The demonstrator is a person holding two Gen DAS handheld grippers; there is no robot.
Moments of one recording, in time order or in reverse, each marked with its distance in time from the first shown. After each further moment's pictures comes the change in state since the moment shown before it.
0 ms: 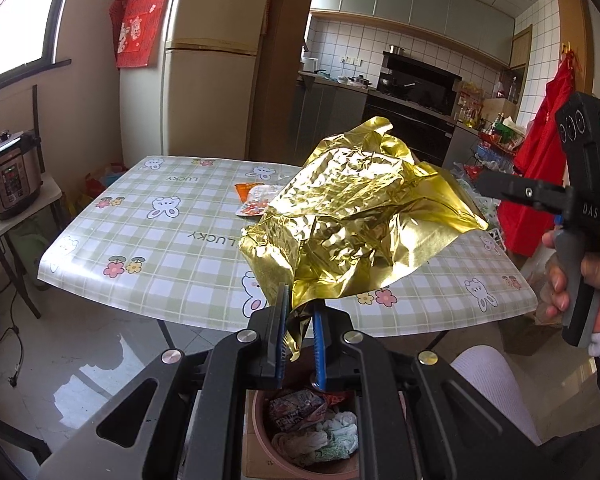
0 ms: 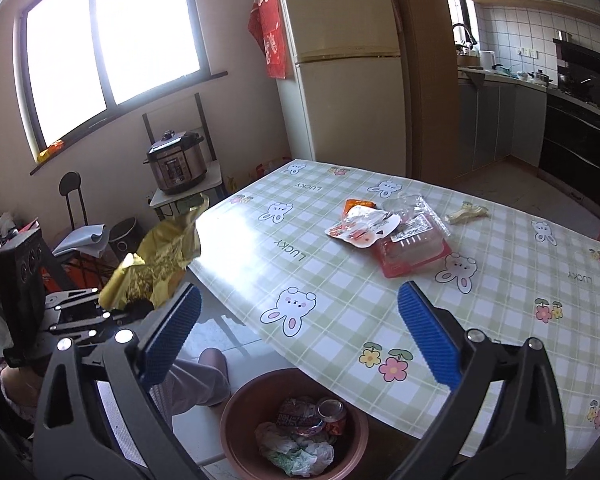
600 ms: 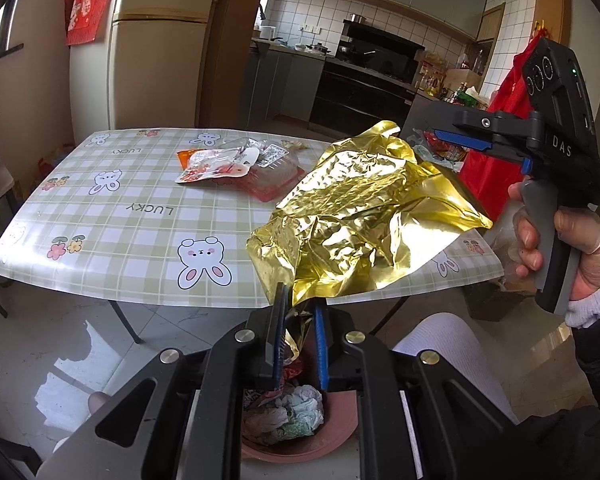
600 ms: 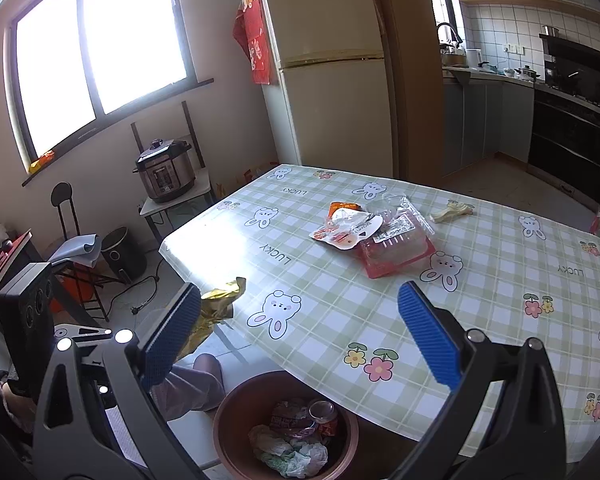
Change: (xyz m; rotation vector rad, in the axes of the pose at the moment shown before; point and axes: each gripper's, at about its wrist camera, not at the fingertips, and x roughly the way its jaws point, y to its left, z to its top) left arm 0.027 -0.034 -0.016 0.040 0.119 -0.154; right arm -0.004 -0.011 -0.004 0.028 -0.003 -0.026
